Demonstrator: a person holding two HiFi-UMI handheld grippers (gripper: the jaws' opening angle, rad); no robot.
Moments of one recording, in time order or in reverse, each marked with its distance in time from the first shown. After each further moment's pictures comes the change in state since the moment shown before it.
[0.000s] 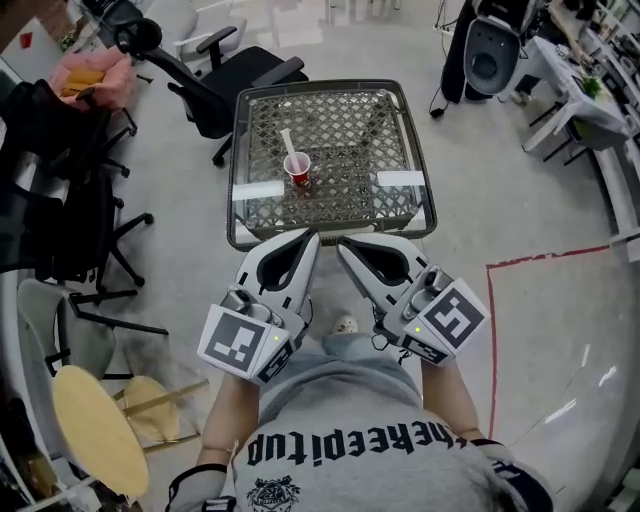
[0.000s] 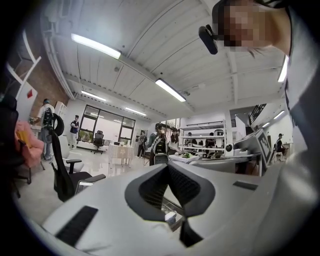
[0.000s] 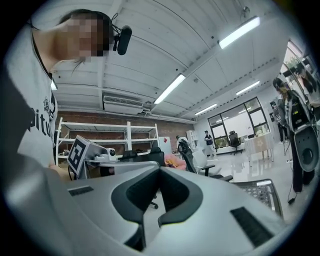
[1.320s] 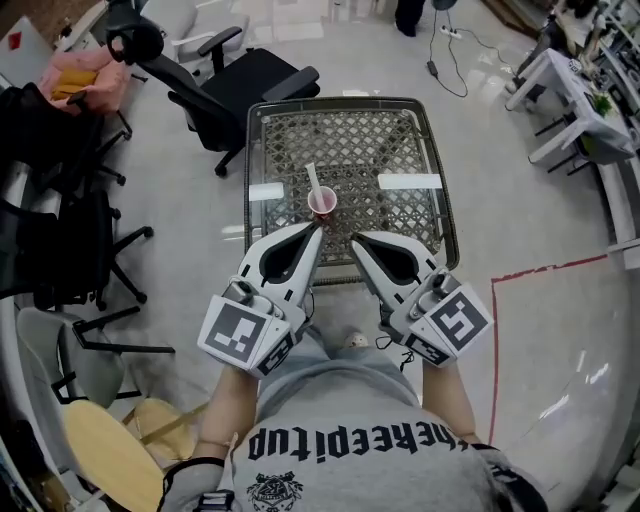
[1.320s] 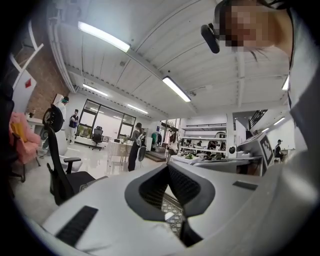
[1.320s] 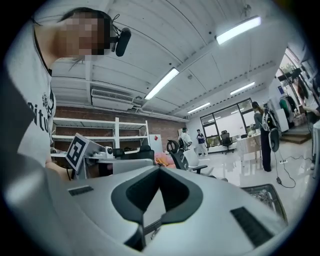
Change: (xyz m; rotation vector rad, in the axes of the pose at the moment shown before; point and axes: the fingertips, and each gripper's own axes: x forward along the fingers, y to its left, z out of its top) left arm 0.051 0.134 0.011 -0.050 0.013 -0.028; right arm 0.113 -0.075 0.007 0.005 0.029 -0.092
